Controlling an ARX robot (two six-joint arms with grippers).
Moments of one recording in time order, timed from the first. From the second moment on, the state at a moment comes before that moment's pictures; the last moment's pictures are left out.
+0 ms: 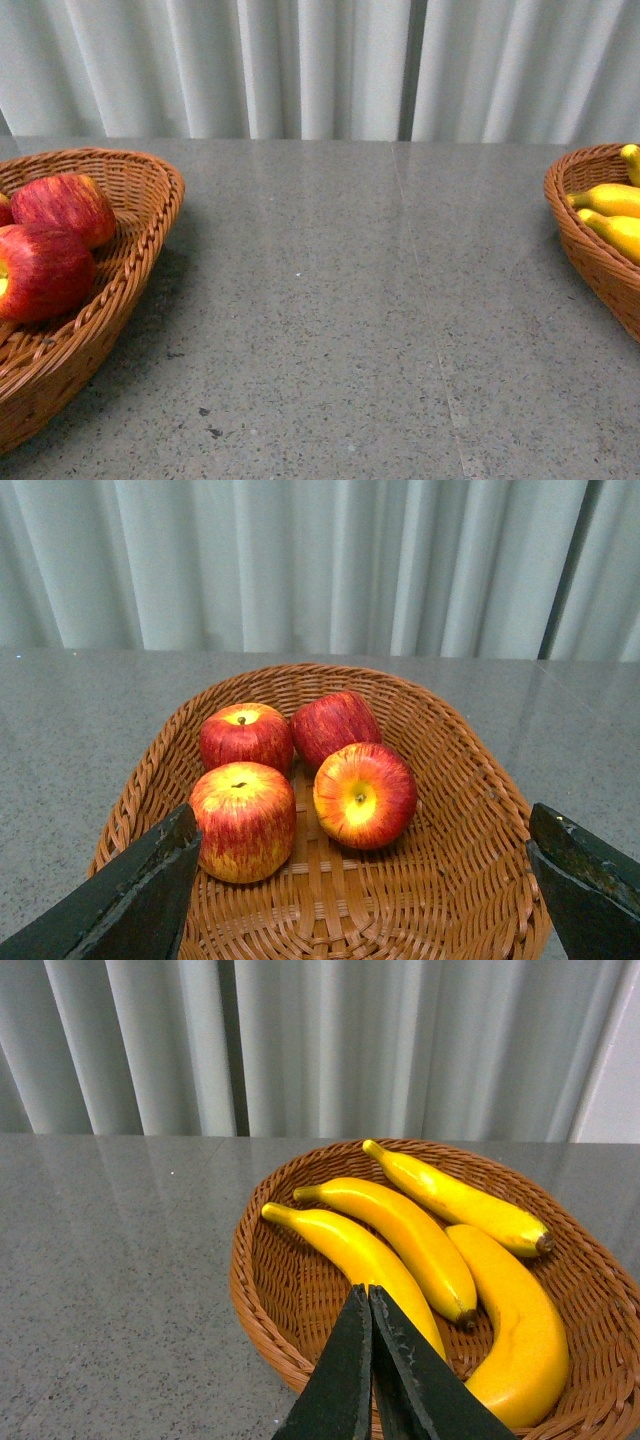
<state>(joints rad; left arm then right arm) 0.00 0.01 0.01 0.00 0.00 0.00 0.00 0.00 0.01 -0.01 0.00 -0.01</state>
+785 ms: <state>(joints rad) 0.00 0.01 0.01 0.00 0.00 0.00 0.00 0.00 0.01 -0.01 0.00 -0.01</state>
